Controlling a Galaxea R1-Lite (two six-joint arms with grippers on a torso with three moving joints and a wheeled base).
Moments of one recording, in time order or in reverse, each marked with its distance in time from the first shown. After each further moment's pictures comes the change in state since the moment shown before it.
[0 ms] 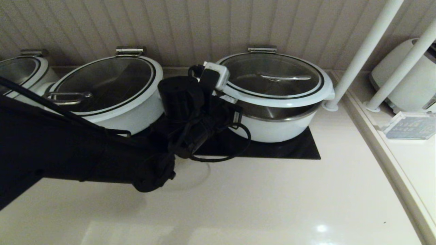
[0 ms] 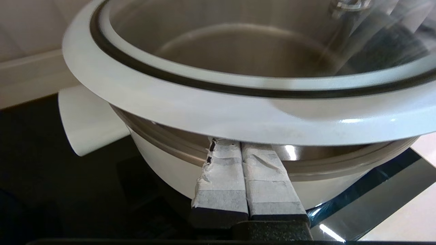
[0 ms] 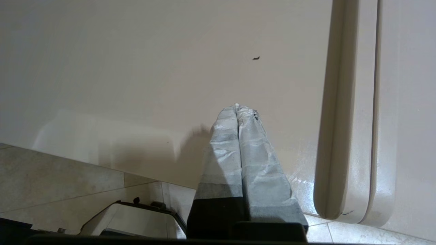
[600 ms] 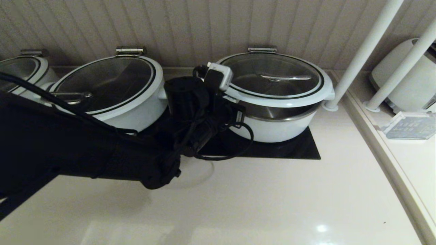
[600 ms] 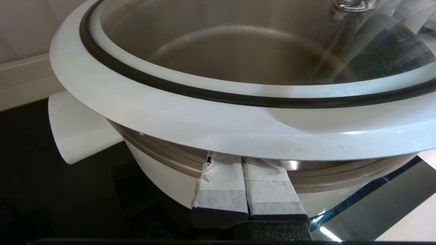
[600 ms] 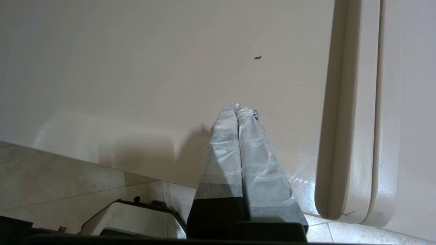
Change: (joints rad) left arm -0.001 0.032 -0.039 -0.001 0.000 0.001; right arm 0.006 0.002 0.000 0.000 0.000 0.000
